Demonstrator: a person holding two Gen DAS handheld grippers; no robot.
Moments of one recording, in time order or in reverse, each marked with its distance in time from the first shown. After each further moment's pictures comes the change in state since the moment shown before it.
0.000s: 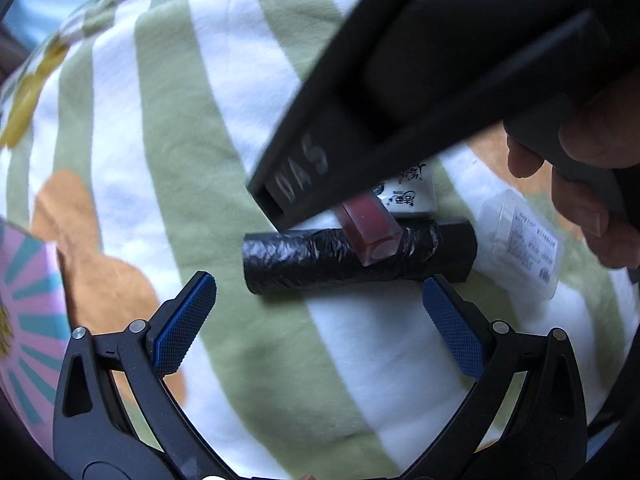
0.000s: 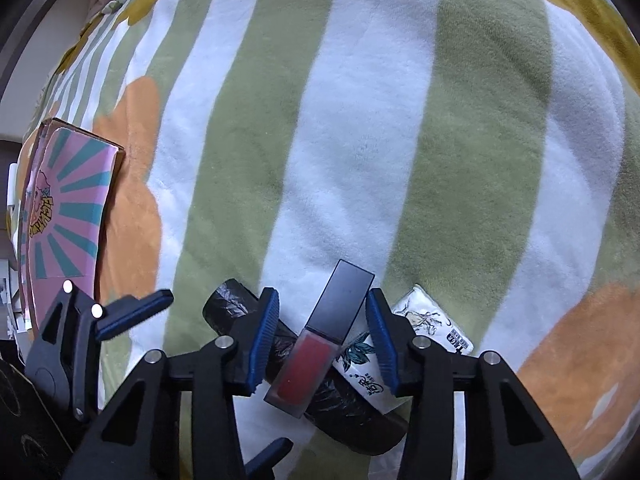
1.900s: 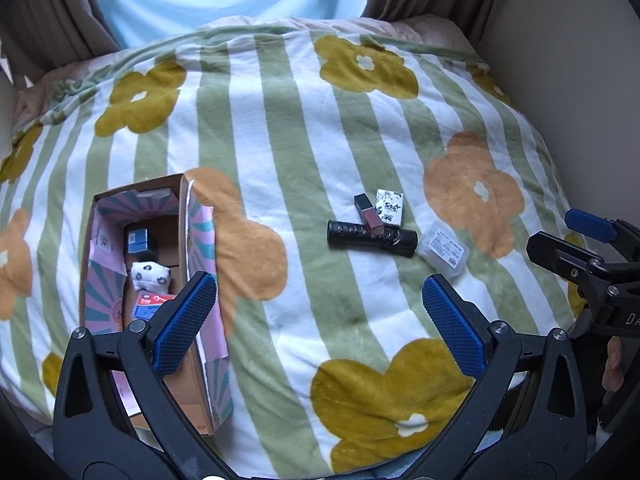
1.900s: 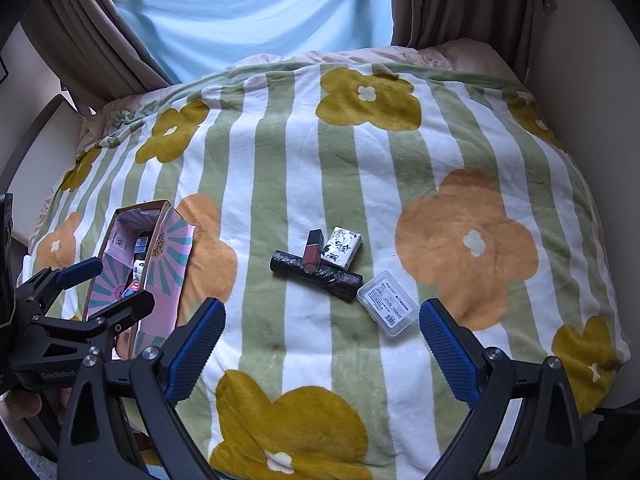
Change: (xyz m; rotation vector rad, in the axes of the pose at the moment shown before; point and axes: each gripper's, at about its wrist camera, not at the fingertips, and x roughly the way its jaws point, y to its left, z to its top) left arm -0.248 0.054 -0.052 -0.227 -0.145 0.012; right arm -0.222 0.100 -0.190 0.319 -0.513 -0.226
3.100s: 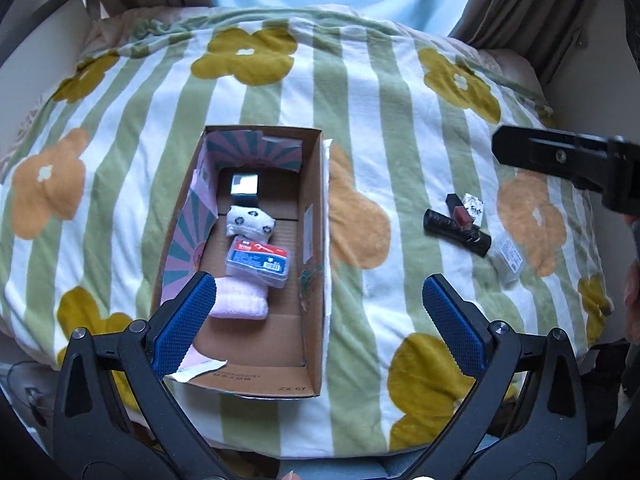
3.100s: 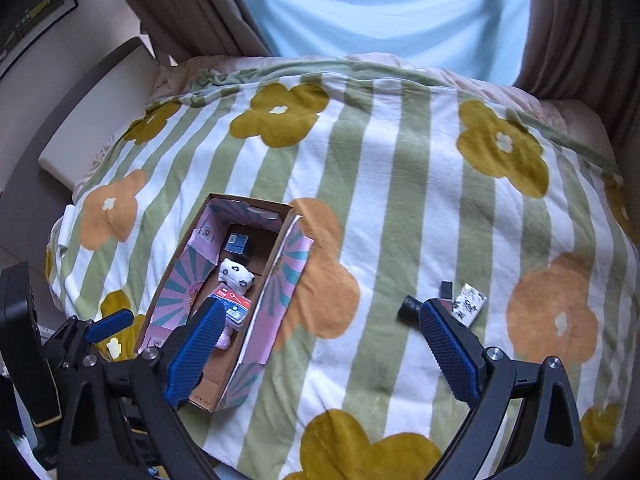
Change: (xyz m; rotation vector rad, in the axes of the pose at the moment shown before) left arm -0.038 0.128 -0.057 -0.224 -0.015 0.107; right arm 0.017 0.153 0.044 -0.225 0.025 0.140
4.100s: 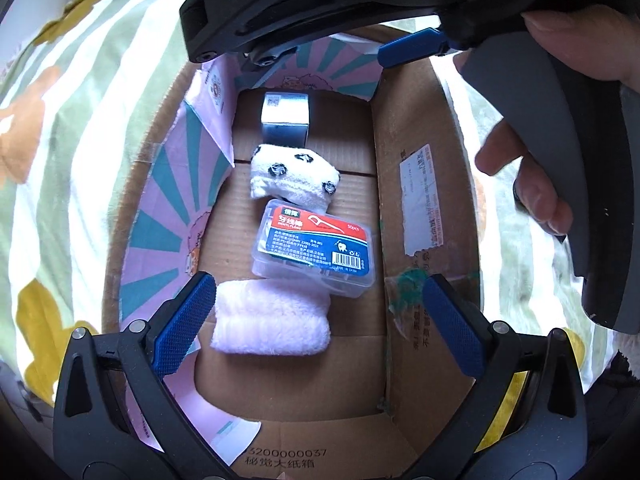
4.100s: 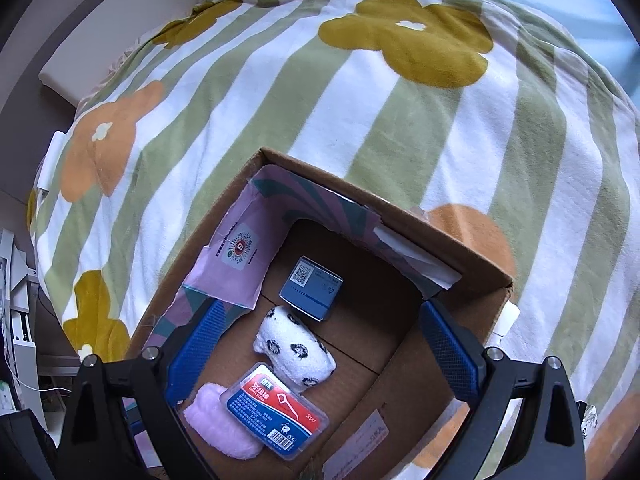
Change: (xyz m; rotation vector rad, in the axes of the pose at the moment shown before) left arm 0.169 0.073 -0.023 -0.052 0.159 0.020; right arm 0.250 0.150 0.069 -0.282 0.221 0.182
